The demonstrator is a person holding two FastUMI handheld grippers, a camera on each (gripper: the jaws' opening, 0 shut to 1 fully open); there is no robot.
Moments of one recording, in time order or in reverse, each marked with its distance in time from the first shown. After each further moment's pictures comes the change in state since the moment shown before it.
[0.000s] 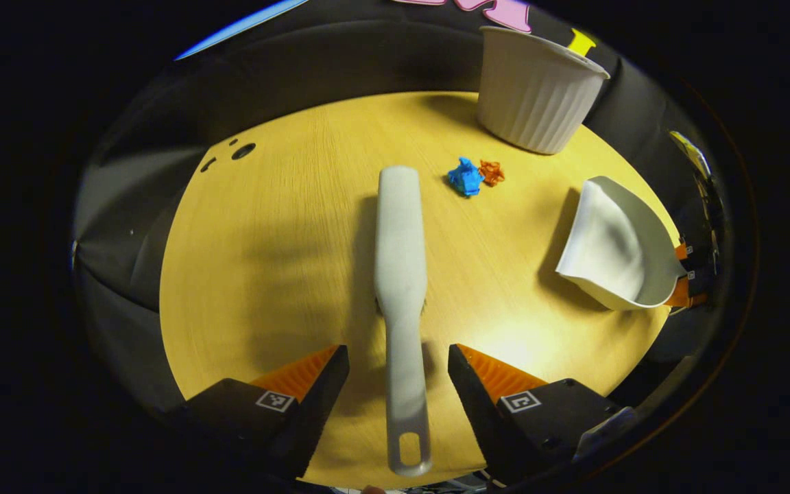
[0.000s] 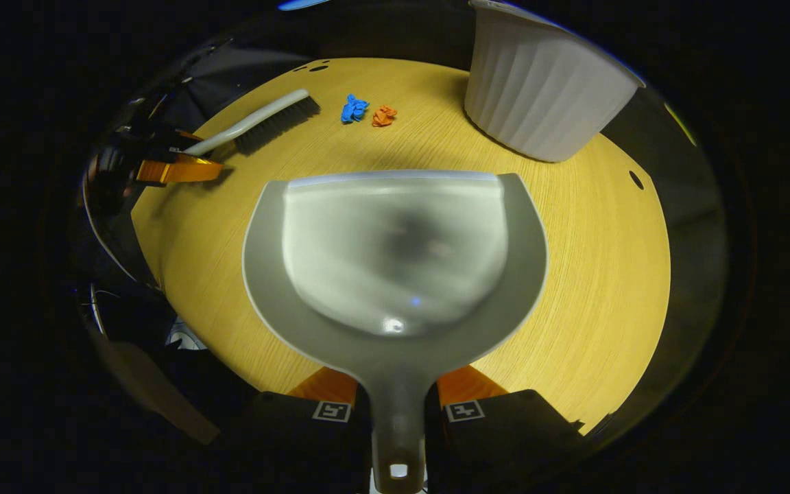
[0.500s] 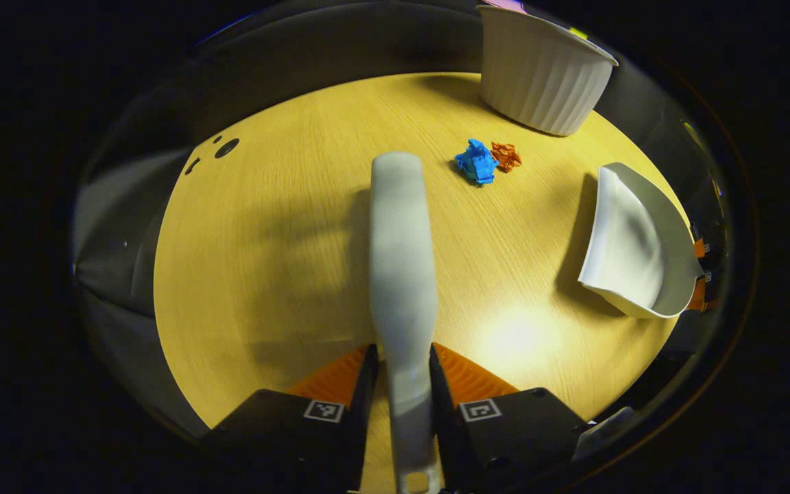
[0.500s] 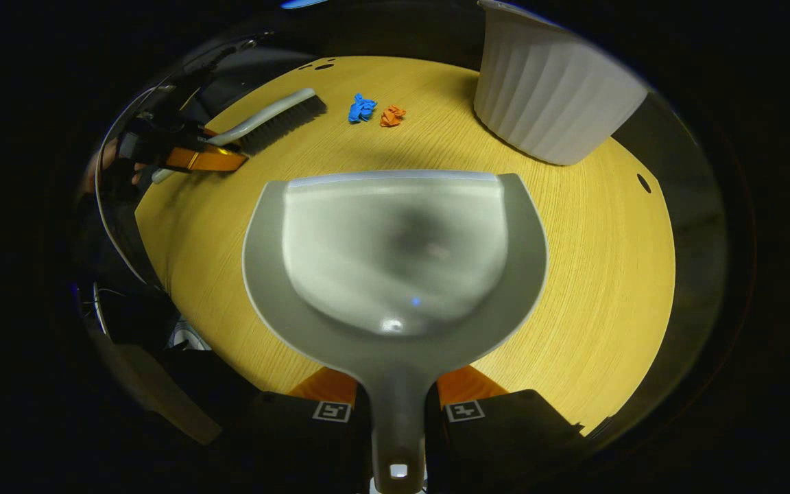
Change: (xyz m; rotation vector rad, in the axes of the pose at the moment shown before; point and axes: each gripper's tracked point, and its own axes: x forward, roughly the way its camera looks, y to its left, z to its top) left arm 0.023 -0.002 0.014 0.070 0.058 0.009; right arm 0.002 0.006 0.007 -0.008 0.014 0.023
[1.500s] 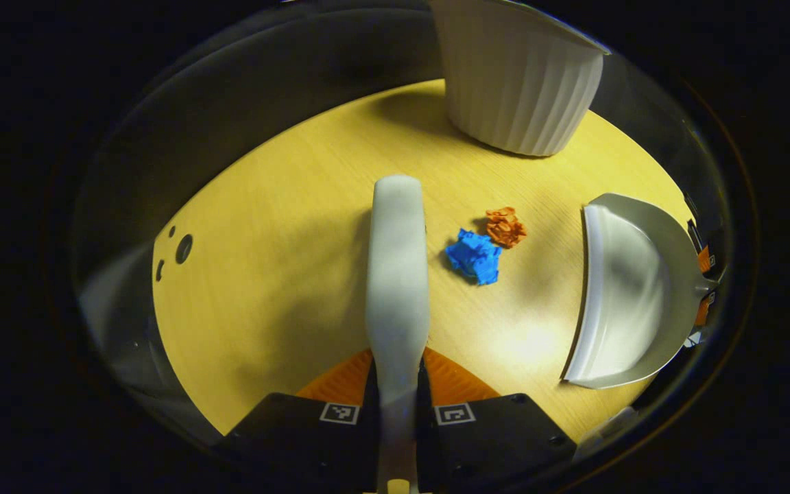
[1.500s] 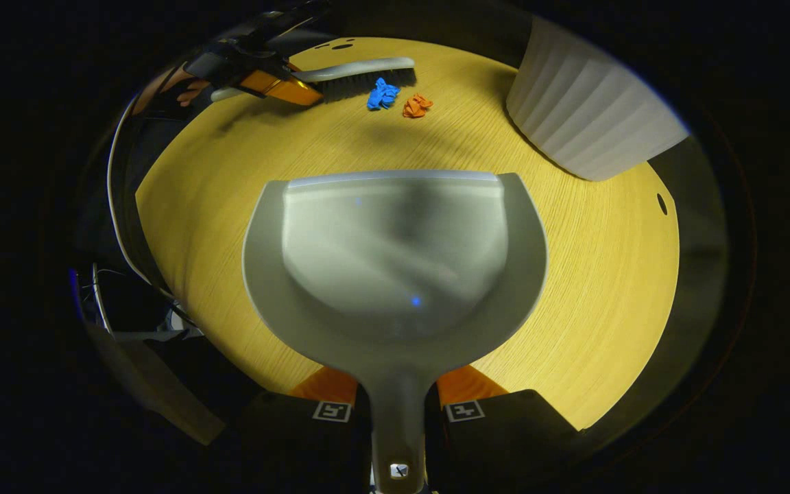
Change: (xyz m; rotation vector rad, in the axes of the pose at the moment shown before) left arm 0.028 -0.008 0.117 0.268 -0.054 -0.058; right arm 0.007 0.007 0.016 -0.077 0.116 0.006
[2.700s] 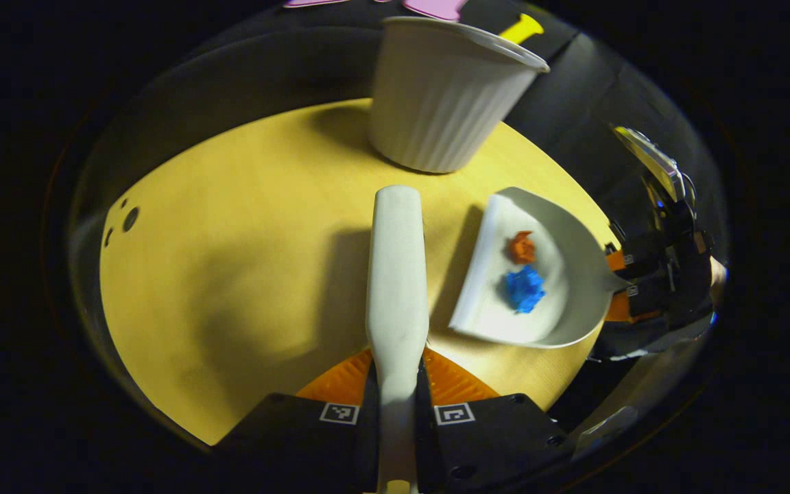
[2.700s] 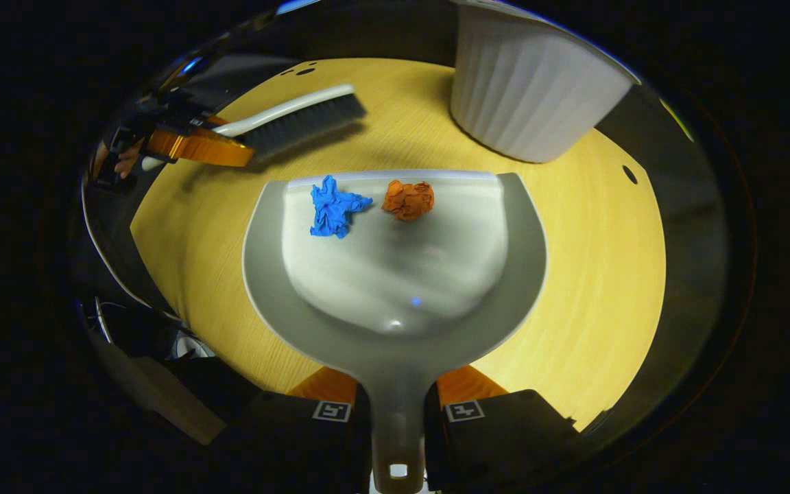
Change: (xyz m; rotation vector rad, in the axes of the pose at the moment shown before) left arm -0.062 -0.054 -0.026 -0.192 -0.074 -0.216; right arm -0.043 -0.029 -0.012 0.168 -0.086 -0.040
